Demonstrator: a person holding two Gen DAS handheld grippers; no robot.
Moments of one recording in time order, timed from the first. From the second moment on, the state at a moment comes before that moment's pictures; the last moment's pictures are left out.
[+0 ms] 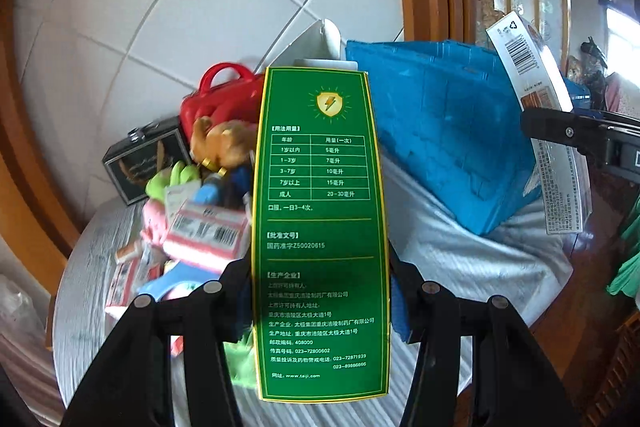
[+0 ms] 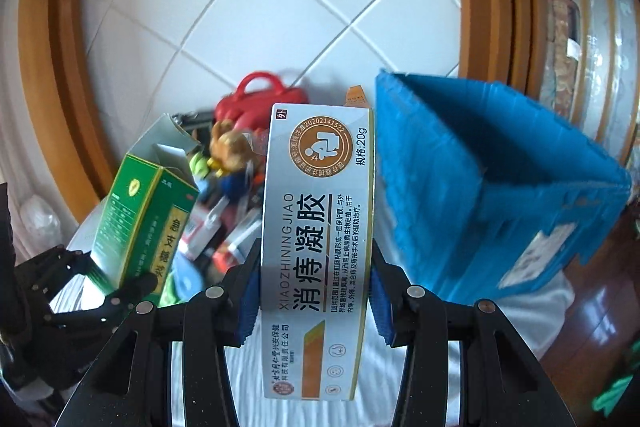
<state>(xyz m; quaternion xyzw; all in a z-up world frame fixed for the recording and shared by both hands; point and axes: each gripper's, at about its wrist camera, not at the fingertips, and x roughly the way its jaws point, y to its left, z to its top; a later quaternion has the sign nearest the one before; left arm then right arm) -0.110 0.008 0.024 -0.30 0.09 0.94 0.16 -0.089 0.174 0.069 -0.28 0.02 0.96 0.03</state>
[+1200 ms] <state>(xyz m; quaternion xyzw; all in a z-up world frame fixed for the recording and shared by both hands) -0.272 0.420 0.111 -0.30 0.08 0.93 0.20 -0.240 0.556 0.105 -0.35 -0.09 0.93 0.10</state>
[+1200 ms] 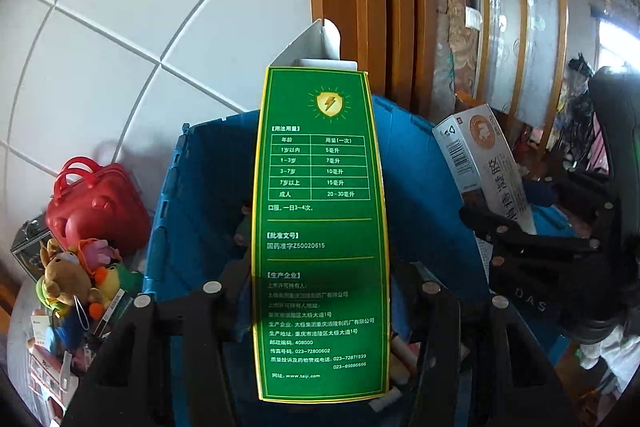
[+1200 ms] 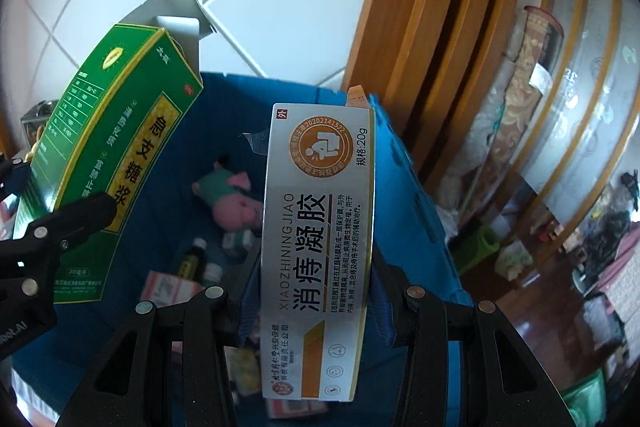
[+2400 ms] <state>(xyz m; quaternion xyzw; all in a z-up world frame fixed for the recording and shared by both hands) -0.196 0.362 0.121 -0.25 0.04 0.97 0.08 -0.180 0.554 0.110 -0.26 -0.02 0.97 -0.01</state>
